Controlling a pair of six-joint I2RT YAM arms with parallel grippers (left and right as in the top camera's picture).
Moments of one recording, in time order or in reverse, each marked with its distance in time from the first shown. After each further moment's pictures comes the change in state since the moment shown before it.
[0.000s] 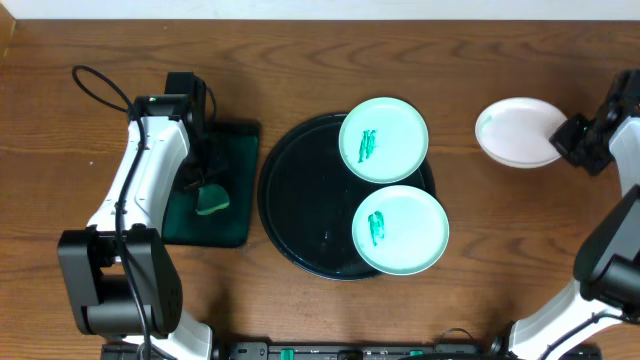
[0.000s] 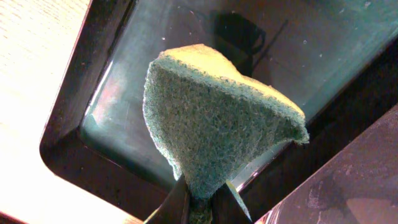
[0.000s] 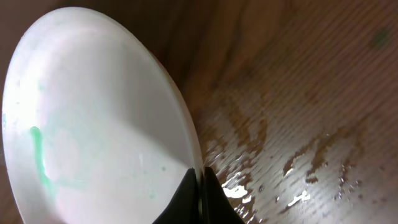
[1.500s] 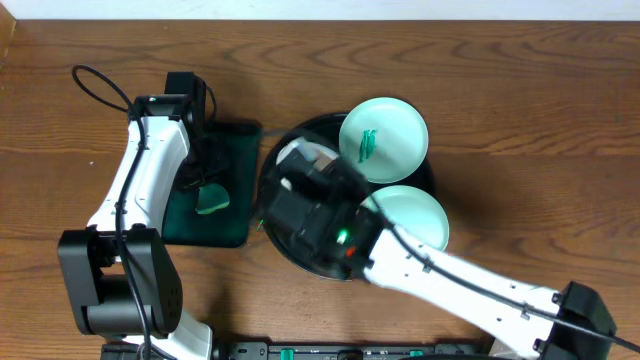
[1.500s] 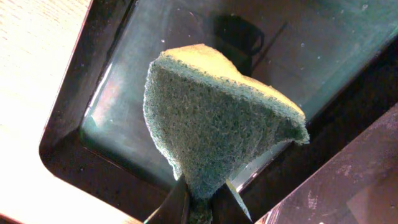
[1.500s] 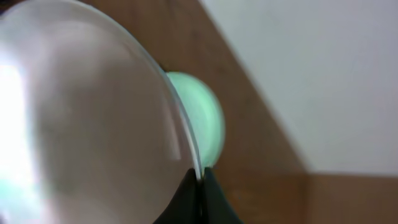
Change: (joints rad) left arm 0.000 0.000 0.000 0.004 0.000 0.000; right arm 1.492 -0.293 -0.040 -0.045 0.952 -0.386
